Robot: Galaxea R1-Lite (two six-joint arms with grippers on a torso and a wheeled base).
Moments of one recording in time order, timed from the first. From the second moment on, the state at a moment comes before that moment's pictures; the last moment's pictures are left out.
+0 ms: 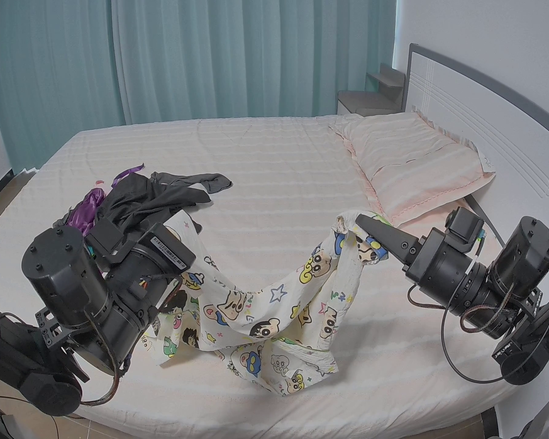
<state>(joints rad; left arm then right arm) -0.68 1.66 -0.42 -1.30 0.46 -0.69 0.63 1.77 -0.41 -1.55 0.19 0.79</state>
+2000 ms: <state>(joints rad) -0.62 1.46 -0.44 -1.29 0.48 -0.59 0.64 1.62 -0.46 -1.50 0.20 0.73</state>
